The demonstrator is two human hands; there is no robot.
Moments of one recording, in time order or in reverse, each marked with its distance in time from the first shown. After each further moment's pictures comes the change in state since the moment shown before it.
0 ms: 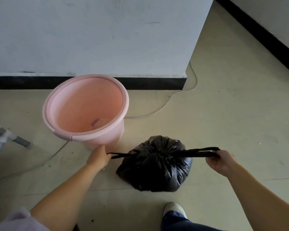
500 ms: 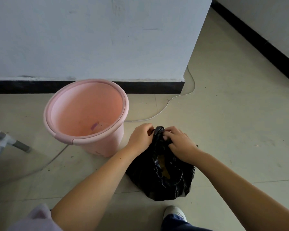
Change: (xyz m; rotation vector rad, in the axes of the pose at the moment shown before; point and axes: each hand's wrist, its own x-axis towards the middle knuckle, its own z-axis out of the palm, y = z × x) left_hand -0.044 0.156 -0.012 -0.306 0.041 0.598; right_hand -0.084 0.024 0.105 -1.620 -0.496 -1.177
